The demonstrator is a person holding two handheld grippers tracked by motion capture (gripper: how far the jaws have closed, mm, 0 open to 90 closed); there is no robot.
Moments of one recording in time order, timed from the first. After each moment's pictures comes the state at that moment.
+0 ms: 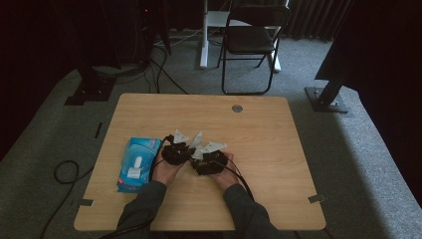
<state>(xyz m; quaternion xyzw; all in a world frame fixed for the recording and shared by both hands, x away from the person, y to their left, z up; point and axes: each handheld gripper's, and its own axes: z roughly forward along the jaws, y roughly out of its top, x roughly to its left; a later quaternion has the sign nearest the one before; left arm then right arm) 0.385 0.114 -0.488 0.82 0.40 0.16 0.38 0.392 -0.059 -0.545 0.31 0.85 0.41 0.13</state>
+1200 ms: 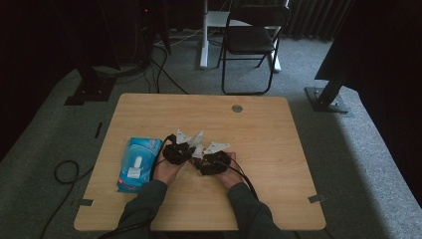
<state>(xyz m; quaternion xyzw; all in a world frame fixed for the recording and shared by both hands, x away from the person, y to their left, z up) 0.387 0.111 -0.488 0.82 0.40 0.19 0.37 0.394 -0.070 -0.546 0.28 0.86 0.41 0.13</state>
